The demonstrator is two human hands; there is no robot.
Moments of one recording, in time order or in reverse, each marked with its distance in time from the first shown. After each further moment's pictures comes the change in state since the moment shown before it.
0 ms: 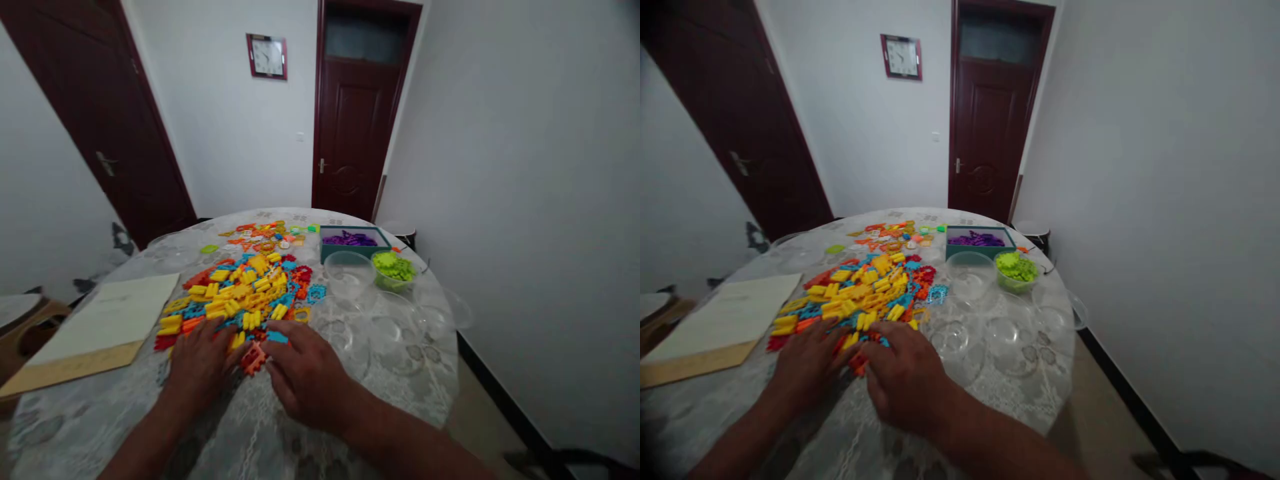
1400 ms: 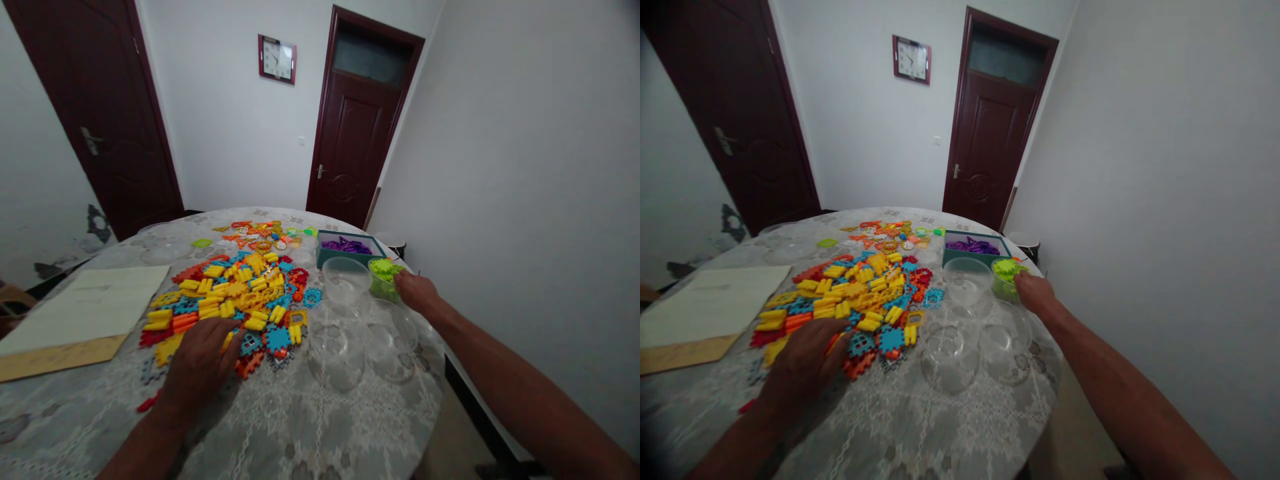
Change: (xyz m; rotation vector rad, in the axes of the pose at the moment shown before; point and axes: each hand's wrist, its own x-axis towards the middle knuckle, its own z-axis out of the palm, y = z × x) left_hand -0.001 0.016 -0.001 -0.410 0.420 0.124; right_hand -0.025 0.234 -0.178 -1.054 -0.645 0.655
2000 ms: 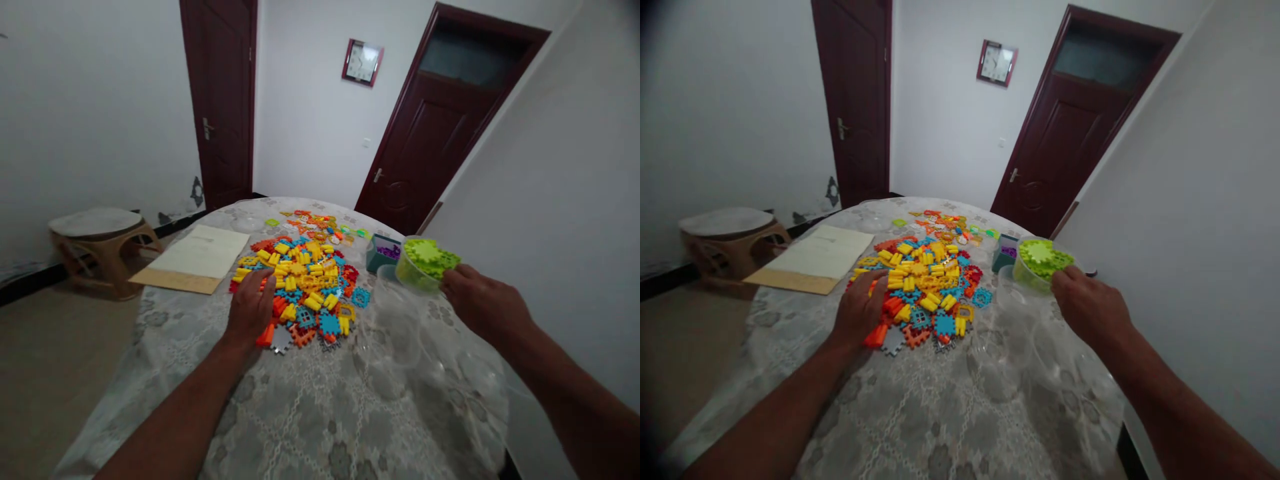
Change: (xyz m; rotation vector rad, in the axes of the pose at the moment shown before) left_hand 0.001 -0.019 -0.017 -0.169 0.255 -0.499; right_hand -0.043 -0.058 -0.124 -0.068 0.375 -0.165
